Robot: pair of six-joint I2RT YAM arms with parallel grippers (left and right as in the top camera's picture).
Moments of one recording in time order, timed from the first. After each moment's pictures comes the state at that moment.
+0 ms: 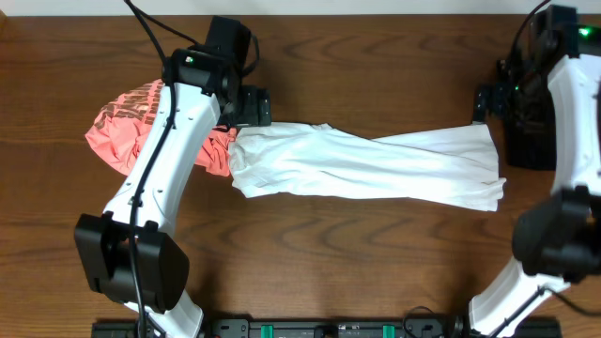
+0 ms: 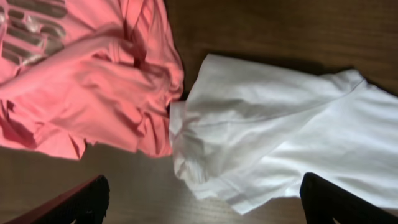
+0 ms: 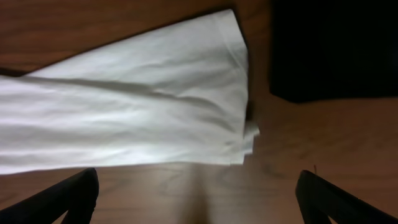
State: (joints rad) left arm -0.26 1.81 1.70 -1.19 -0.08 -0.30; right arm -0.17 1.93 1.93 -1.48 0.01 0.03
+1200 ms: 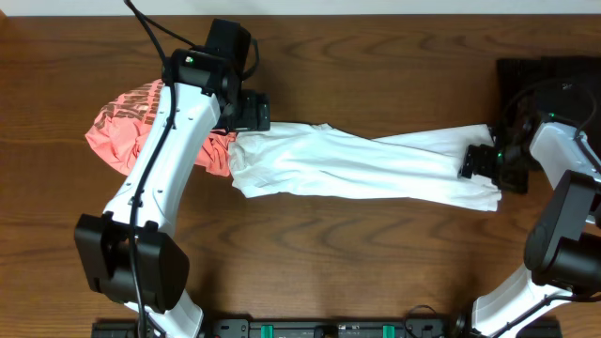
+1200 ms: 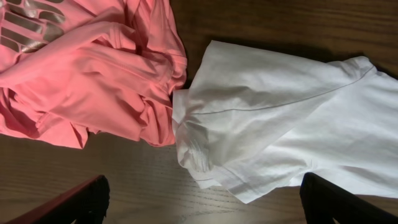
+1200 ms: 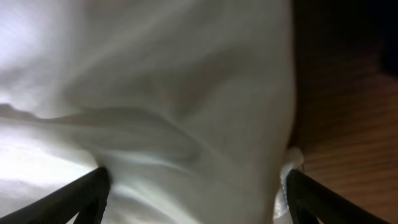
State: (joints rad) left arm -0.26 1.81 1.70 -1.23 -0.08 -0.30; right arm -0.30 1.89 1.18 -0.85 -0.10 0.00
